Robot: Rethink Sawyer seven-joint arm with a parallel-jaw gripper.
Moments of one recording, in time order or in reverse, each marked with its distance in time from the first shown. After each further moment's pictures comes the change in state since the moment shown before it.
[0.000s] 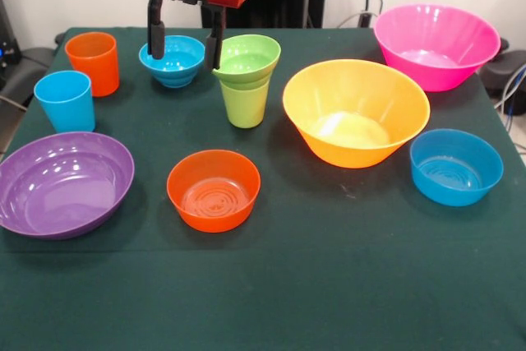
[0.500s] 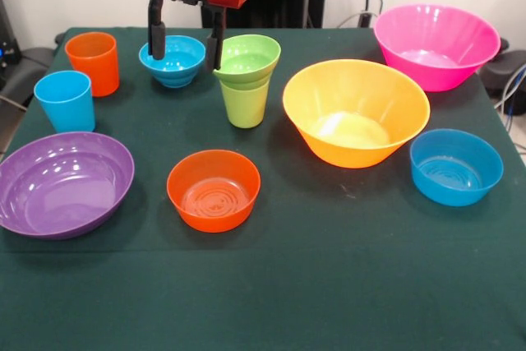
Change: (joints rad) arm 0.000 0.002 0.002 -0.001 0.000 0.000 0.000
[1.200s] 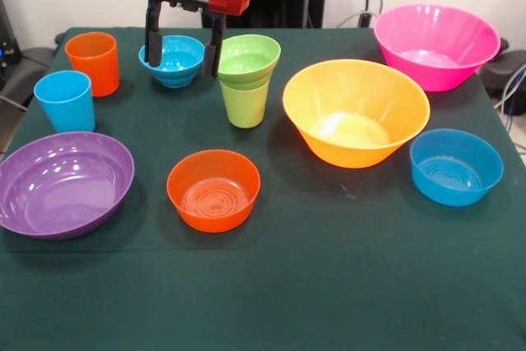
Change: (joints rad) arm 0.012 0.006 0.000 -0.012 -0.047 -0.045 0.000
